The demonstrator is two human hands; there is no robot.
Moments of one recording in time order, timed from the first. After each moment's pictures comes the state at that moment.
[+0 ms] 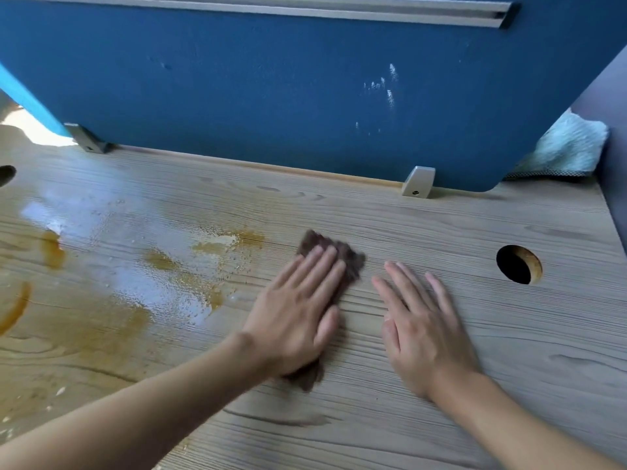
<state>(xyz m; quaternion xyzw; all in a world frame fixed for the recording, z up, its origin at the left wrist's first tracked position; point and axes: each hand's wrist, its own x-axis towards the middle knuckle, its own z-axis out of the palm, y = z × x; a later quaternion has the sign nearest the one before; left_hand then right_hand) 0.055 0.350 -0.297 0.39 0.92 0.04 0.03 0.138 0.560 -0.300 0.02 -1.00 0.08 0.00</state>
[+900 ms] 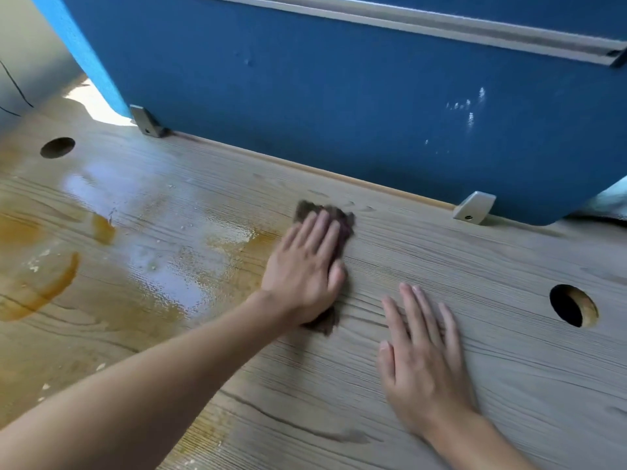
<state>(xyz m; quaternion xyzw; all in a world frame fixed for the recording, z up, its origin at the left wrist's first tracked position) -0.008 0.324 -0.302 0.24 0.97 0.05 0.01 0.134 0.501 -0.310 0.01 -1.00 0.05 0.03</state>
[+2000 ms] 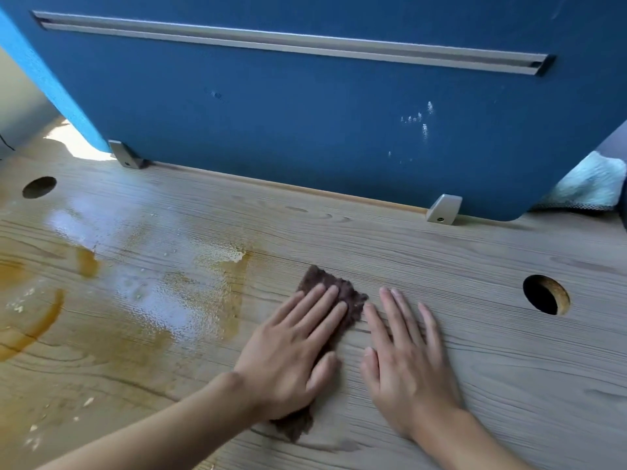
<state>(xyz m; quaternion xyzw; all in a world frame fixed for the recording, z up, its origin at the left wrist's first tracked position) 0.067 0.300 -0.300 0.41 0.91 0.05 0.03 0.134 0.500 -0.305 0.01 -1.00 0.05 0.01</state>
